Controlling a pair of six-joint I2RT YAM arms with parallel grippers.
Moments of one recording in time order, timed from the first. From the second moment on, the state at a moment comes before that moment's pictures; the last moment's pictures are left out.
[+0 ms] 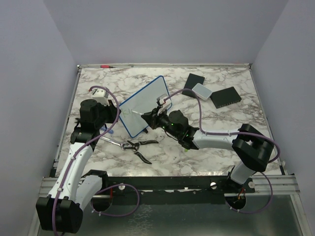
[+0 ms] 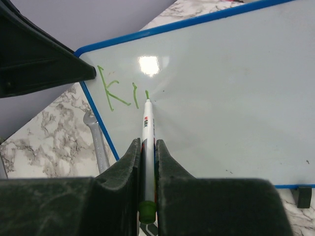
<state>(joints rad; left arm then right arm) -0.11 0.87 0.71 -0.24 0.23 -0.22 0.99 1.65 0.86 0.74 0.14 0.27</state>
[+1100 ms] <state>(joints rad) -0.11 0.87 0.71 -0.24 0.23 -0.22 1.00 1.65 0.87 0.74 0.19 0.25</state>
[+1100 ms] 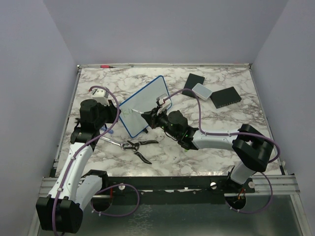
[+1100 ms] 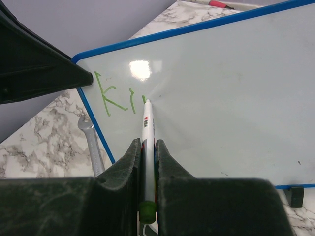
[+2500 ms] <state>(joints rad) -0.11 0.87 0.71 -0.24 0.23 -0.22 1.00 1.60 0.81 0.76 0.23 0.27</state>
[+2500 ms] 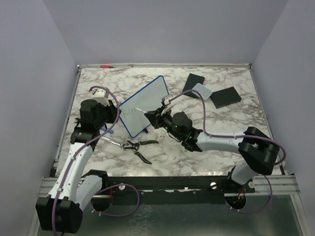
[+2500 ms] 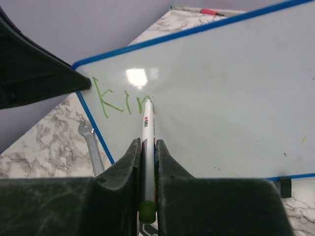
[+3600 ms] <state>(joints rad) -0.11 0.87 0.71 -0.24 0.23 -0.22 1.03 1.64 0.90 0.76 0.19 0.23</state>
